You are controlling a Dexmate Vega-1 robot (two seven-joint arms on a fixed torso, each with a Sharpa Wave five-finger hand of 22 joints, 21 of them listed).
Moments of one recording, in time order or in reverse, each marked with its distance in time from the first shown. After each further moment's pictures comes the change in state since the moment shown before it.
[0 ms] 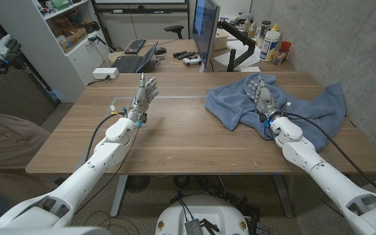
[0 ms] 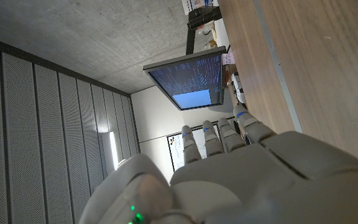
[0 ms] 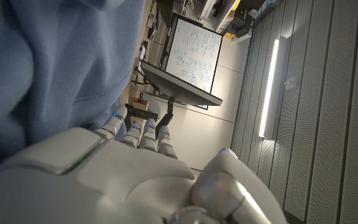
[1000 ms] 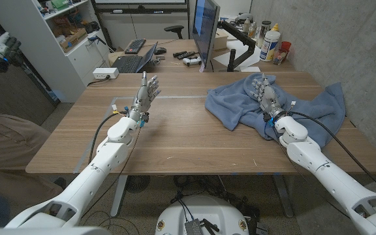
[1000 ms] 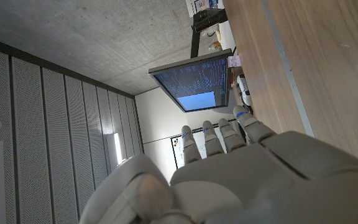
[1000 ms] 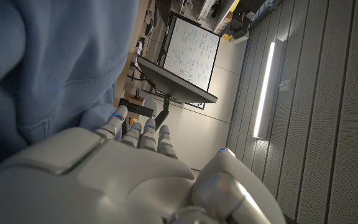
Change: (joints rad) left arm 0.028 -0.069 -0.080 -0.033 0.084 0.033 -0.038; left_hand 0.005 0.005 0.000 0.000 0.000 0.000 0.000 0.000 0.000 -0.004 -0.004 0.000 0.000 -0.006 0.006 0.000 0.000 0.000 0.000 0.000 0.000; right arm -0.016 -0.033 0.015 -0.028 -0.009 0.009 0.000; right_hand -0.009 0.009 0.000 0.000 0.000 0.005 0.005 0.000 0.000 0.000 0.000 0.000 0.000 -0.013 -0.005 0.000 0.002 0.002 -0.009 -0.008 0.000
